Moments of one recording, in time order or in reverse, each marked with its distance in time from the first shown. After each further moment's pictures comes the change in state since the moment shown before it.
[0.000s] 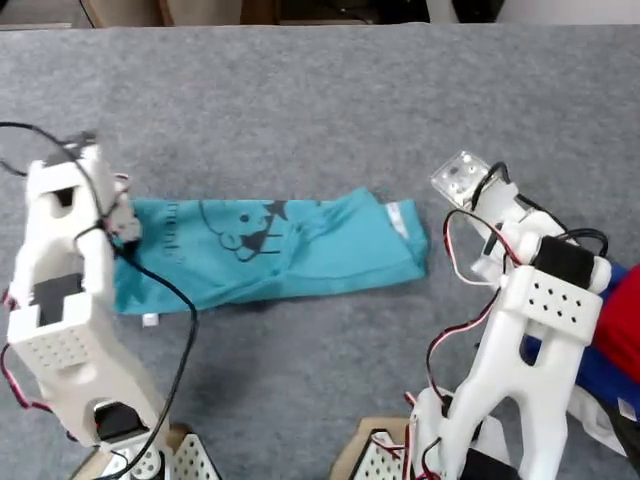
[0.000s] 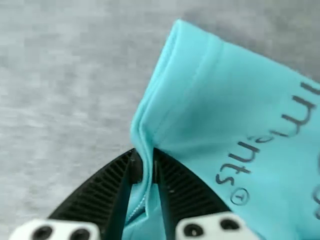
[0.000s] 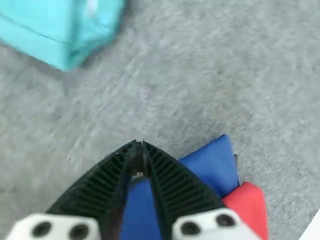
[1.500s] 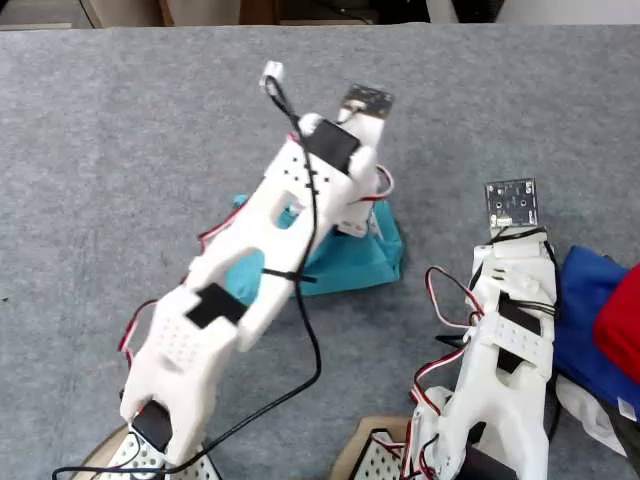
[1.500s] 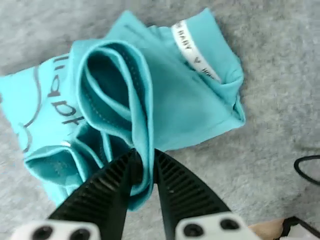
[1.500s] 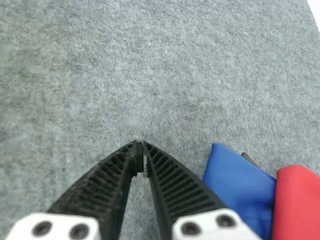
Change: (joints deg) left arm 56.9 12.5 -46.8 23.8 11.0; right arm 4.6 0.0 36.6 -61.8 -31.7
